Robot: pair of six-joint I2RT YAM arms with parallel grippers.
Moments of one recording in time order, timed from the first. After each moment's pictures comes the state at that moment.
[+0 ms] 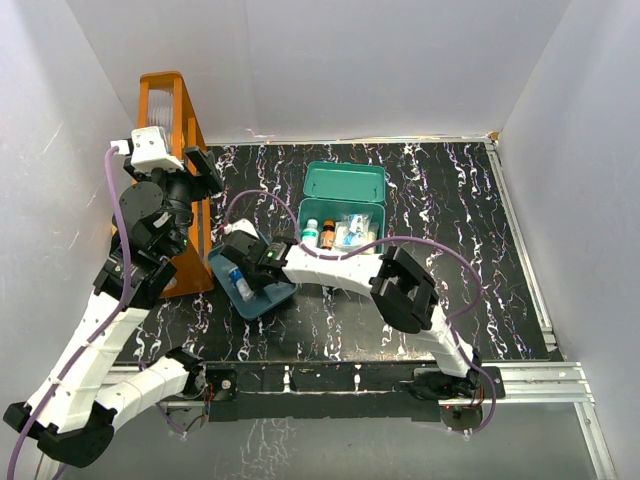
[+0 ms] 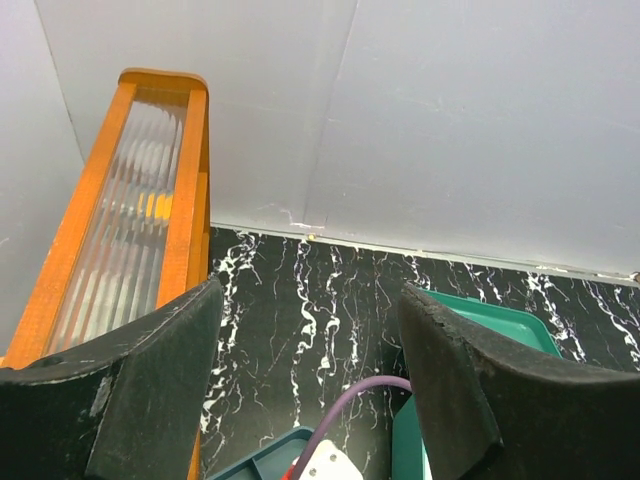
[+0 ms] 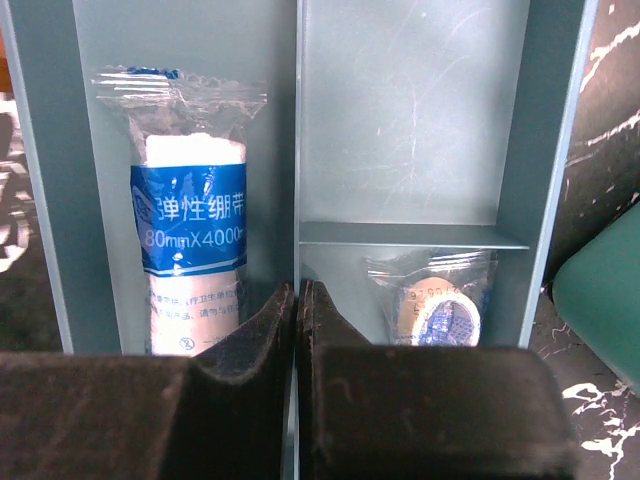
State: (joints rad) left arm -0.52 0.91 1.23 -0.25 -0.57 -0.12; right arm 1.13 2.19 1.83 -0.64 0.25 0.46
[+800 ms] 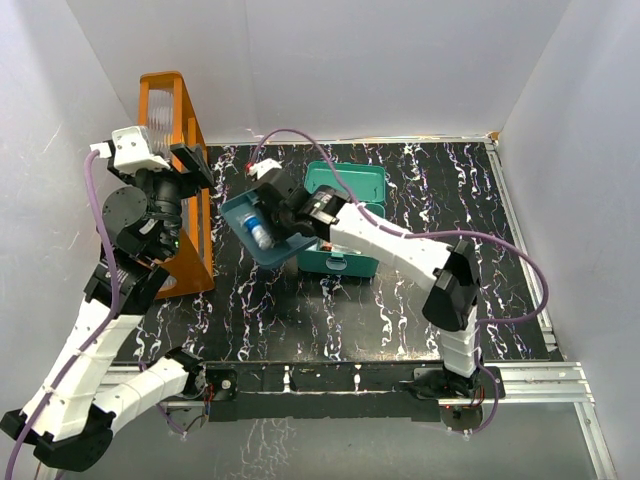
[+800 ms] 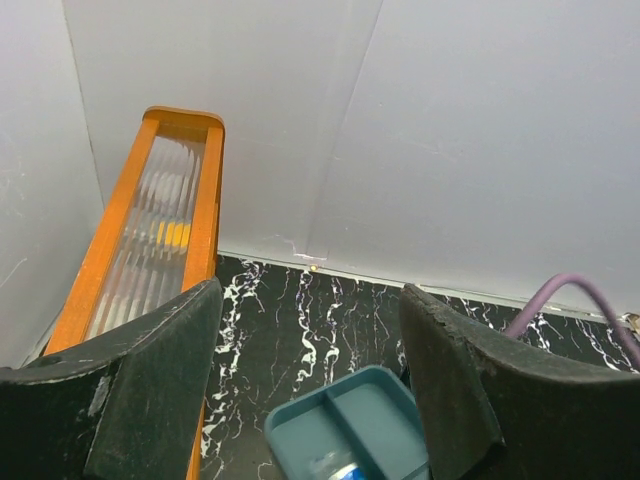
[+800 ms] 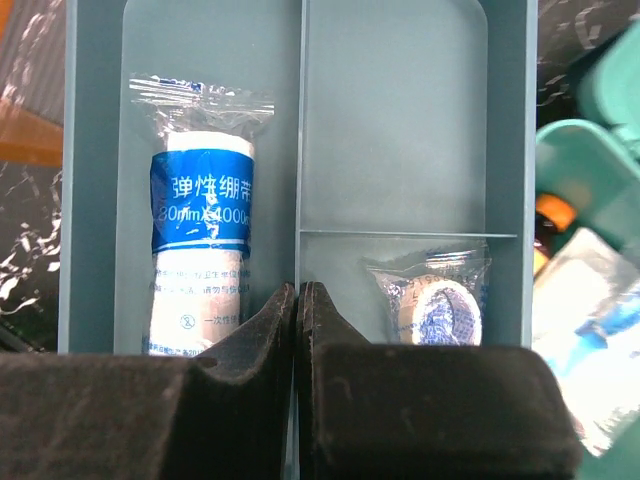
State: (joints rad) left arm -0.52 0.88 1.26 -0.21 -0.59 -0.10; right arm 1.00 1.95 1.95 -0.79 0.20 0.32
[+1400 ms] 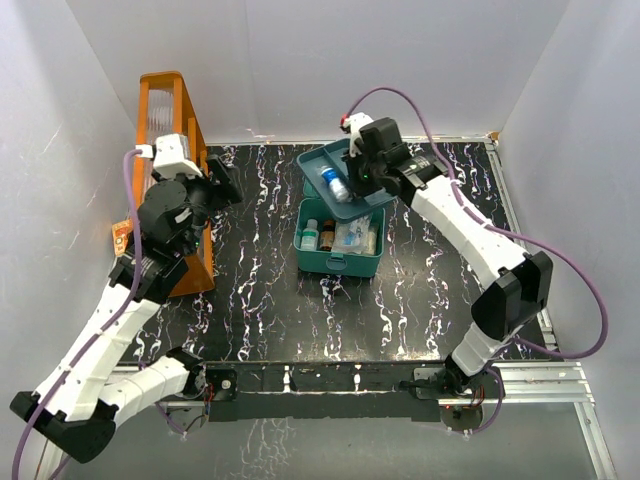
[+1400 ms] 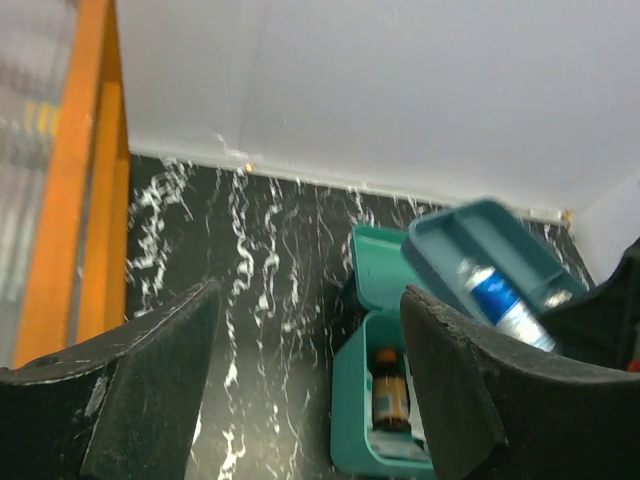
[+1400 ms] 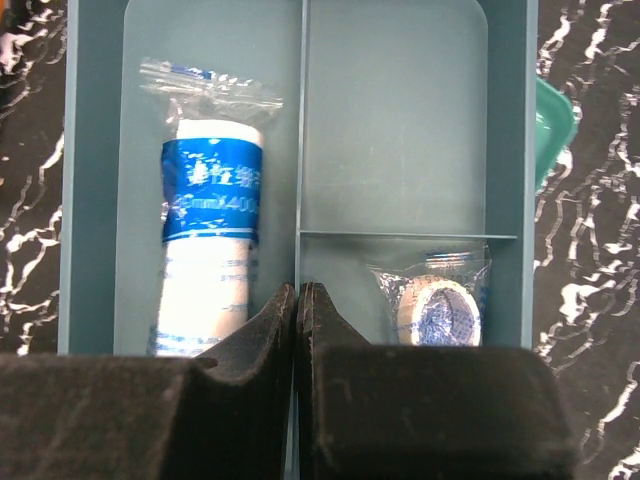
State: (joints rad) left arm -0.52 0.93 1.17 -0.28 -0.46 -0.30; right arm 0.58 1.68 1.73 -0.74 0.01 0.08
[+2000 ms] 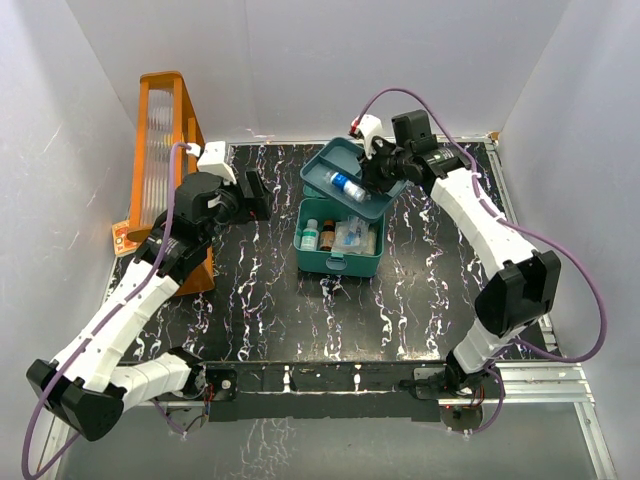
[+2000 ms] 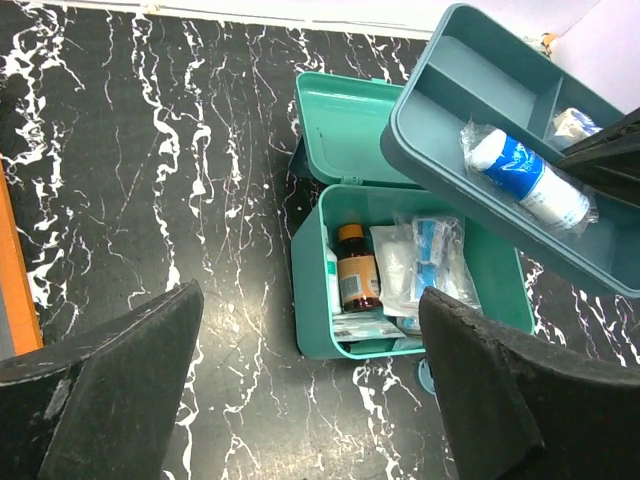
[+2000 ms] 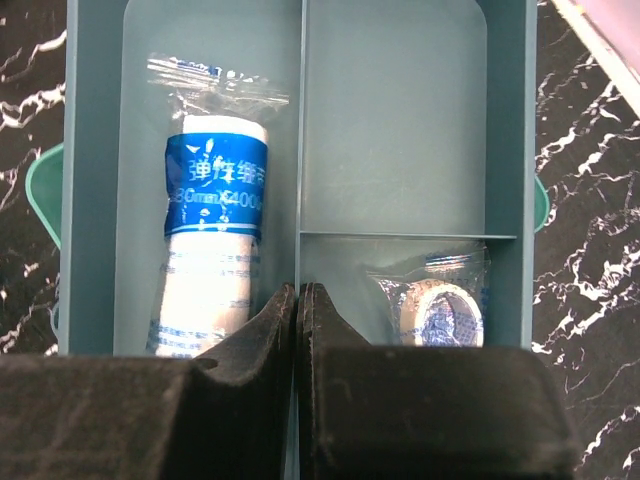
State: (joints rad) left arm -0.52 1.07 1.15 -0.43 -0.19 -0.39; right arm 0.37 1.64 1.67 -0.72 -0.37 -0.36
